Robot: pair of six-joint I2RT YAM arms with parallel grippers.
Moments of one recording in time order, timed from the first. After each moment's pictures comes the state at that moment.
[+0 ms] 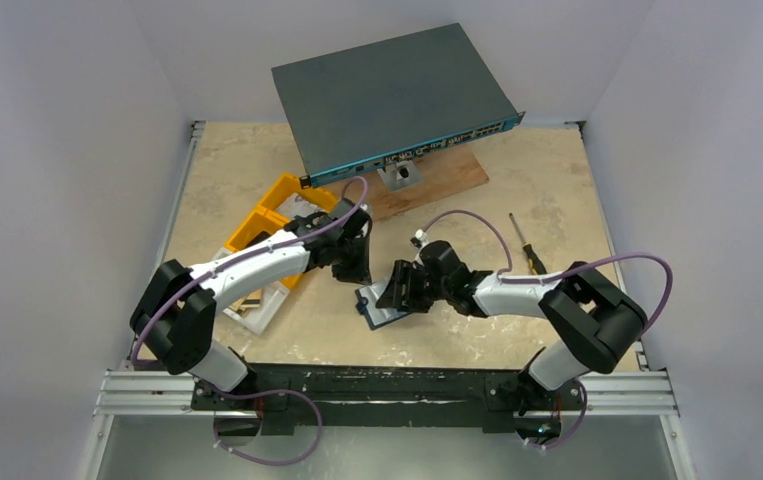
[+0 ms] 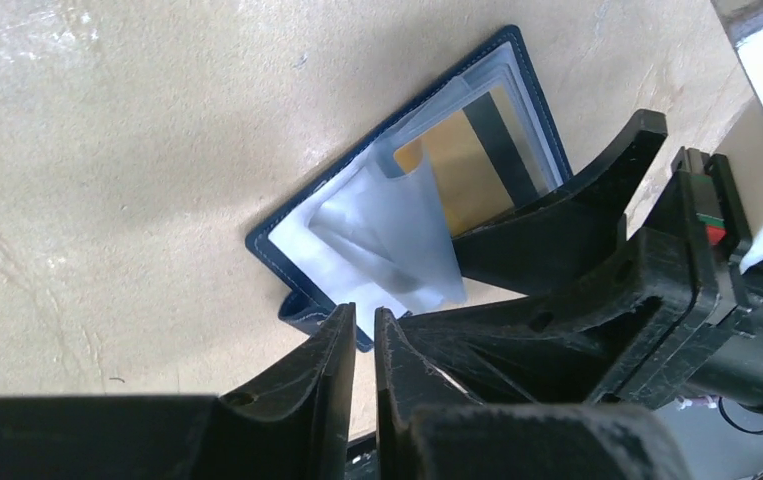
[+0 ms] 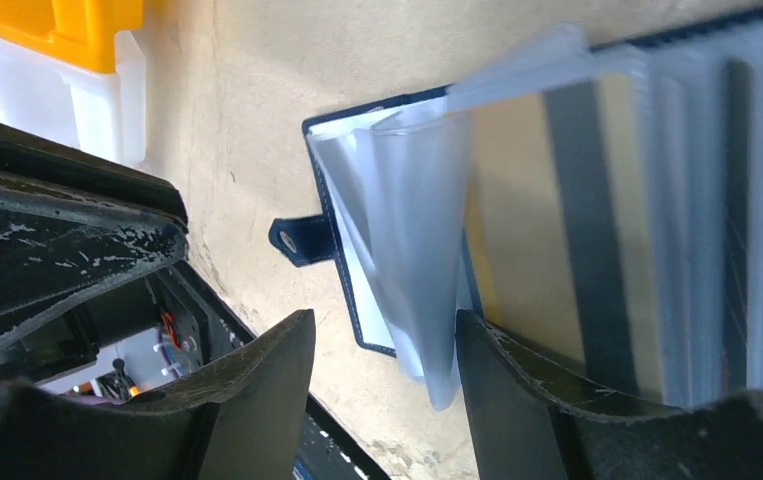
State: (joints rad) left arm -0.73 1.54 1.05 -0.57 0.09 -0.67; right arm 0.77 1.53 0.56 0.23 -0.31 0.92
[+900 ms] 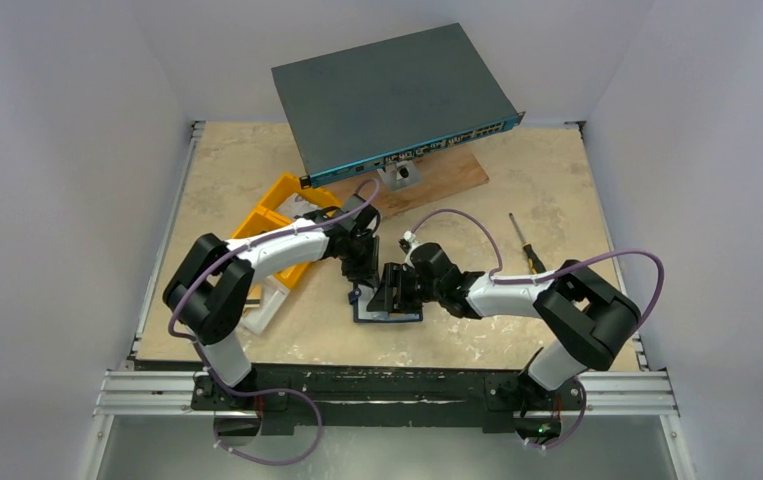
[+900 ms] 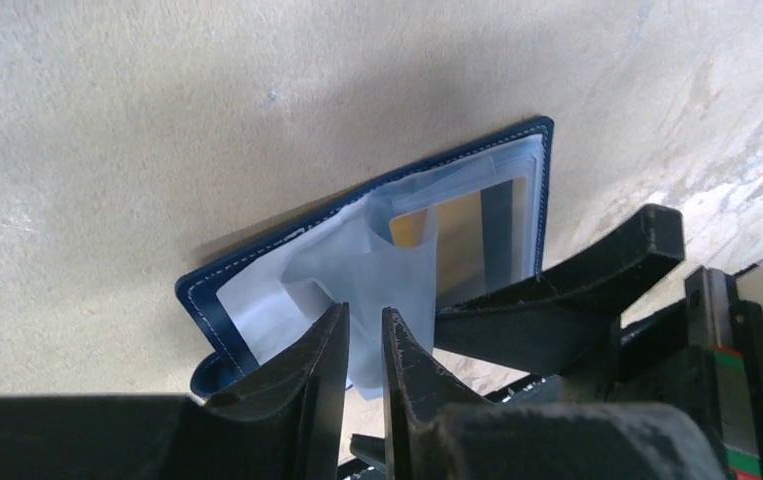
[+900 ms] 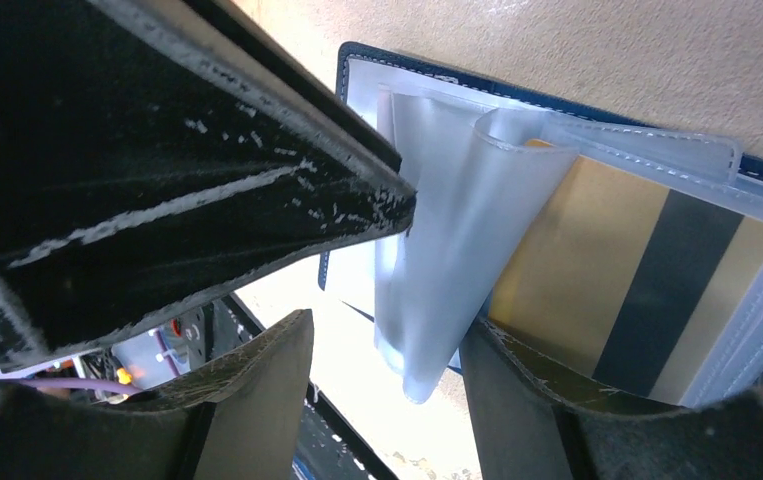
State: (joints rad) left arm -0.69 1.72 1.11 -0.54 0.23 -0.65; right arm 0.83 1.57 0.60 0.26 -0.30 0.90
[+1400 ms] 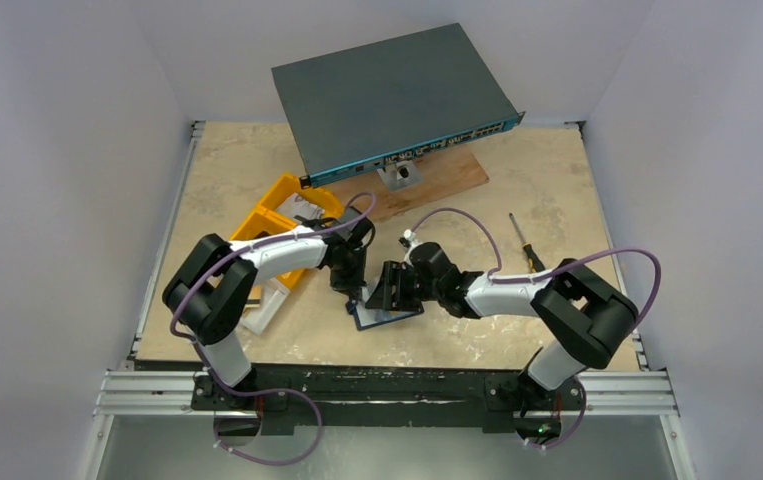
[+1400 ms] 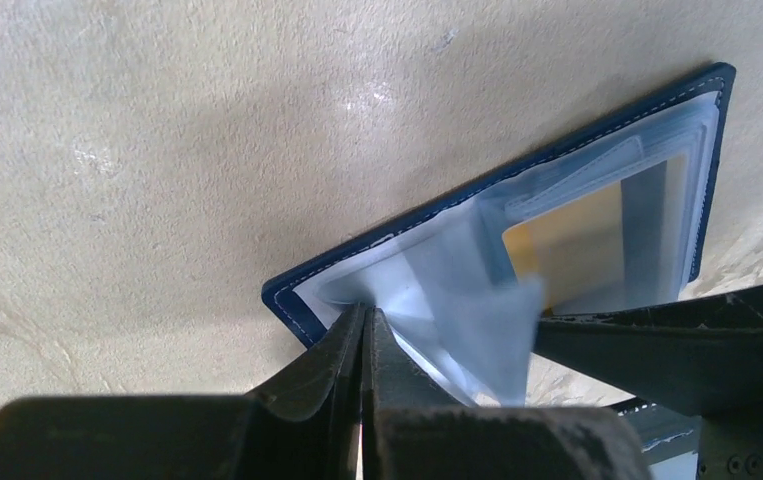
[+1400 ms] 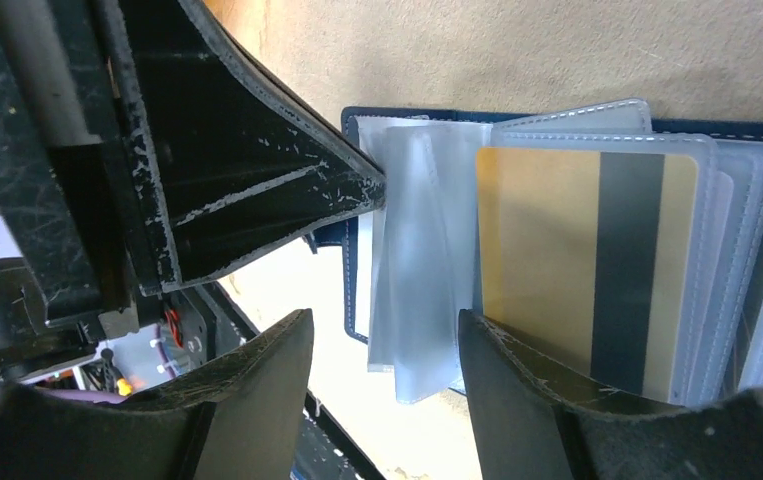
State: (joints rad) left arm -0.69 1.74 1.04 -0.58 0.12 -0.63; right arm 0.83 1.57 0.61 0.28 -0.28 0.90
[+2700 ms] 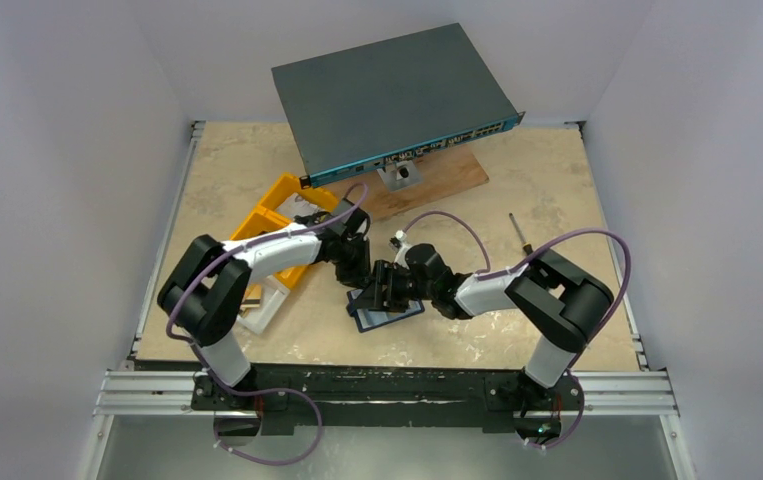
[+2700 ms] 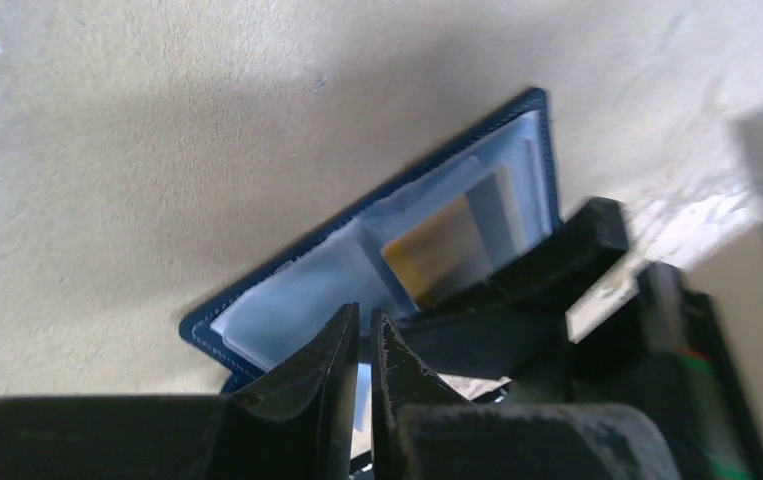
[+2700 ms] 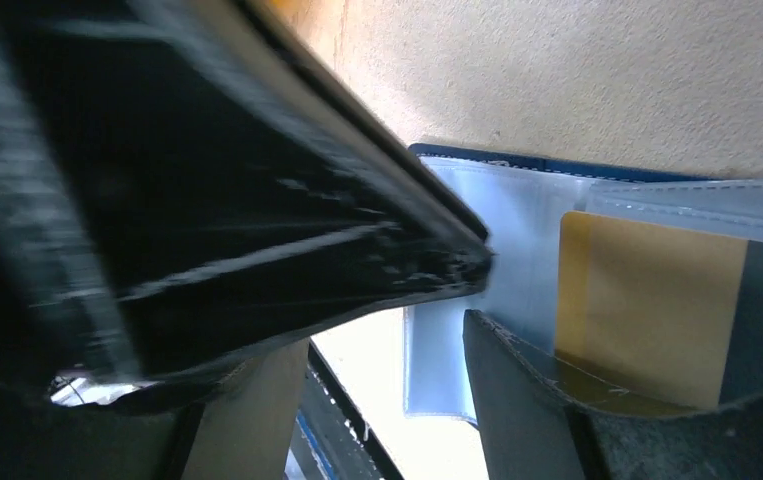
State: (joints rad) left arm -0.65 1.68 1.05 -0.51 0.26 -0.68; right arm 0.84 1.71 0.61 0.54 -0.39 0.99
